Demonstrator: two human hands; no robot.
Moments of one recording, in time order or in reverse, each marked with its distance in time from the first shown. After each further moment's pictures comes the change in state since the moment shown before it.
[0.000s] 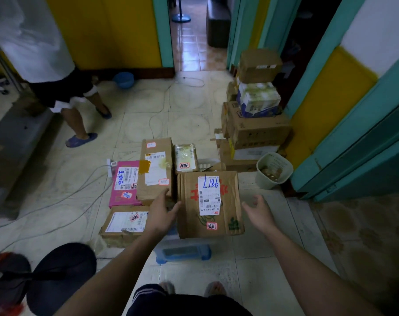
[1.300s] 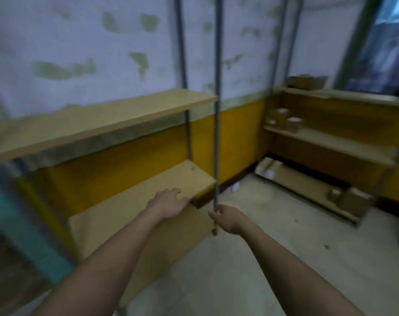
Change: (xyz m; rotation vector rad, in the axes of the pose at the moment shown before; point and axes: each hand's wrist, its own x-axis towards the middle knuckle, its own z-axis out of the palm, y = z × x) left_hand -0.894 -0.043 0.121 1.003 -1.492 1.913; right_hand -0.991 0.362 0.044 0.361 1.091 1.042
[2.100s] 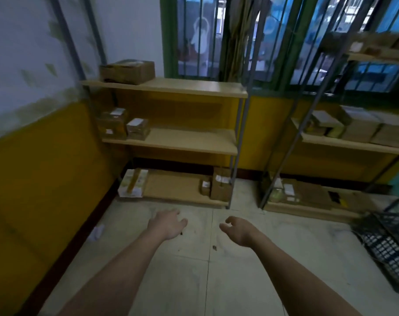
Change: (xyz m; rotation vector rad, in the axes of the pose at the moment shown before) left_hand 0.420 0.606 0.225 0.204 -0.412 0.563; right_hand 0.141 0.564 -0.312 0.300 0.286 0.766
